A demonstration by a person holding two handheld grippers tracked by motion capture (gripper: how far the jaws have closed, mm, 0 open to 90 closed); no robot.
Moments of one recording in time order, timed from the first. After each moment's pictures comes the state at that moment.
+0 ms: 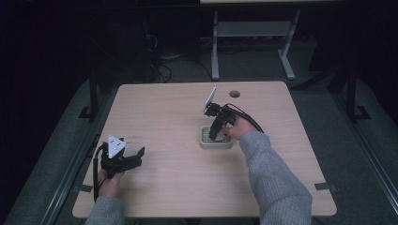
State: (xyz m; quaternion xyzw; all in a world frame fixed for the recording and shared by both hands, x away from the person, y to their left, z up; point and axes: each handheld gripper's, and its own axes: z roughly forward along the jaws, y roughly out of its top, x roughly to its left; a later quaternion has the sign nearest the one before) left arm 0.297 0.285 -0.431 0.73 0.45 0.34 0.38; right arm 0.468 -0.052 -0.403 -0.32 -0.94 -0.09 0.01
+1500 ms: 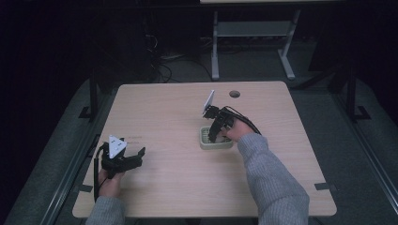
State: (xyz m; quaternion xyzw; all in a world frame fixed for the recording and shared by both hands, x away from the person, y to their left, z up) left arm 0.297 0.283 -0.431 0.73 0.45 0.34 0.38; right arm 0.470 -0.048 -0.416 -0.33 -0.94 -0.08 0.01
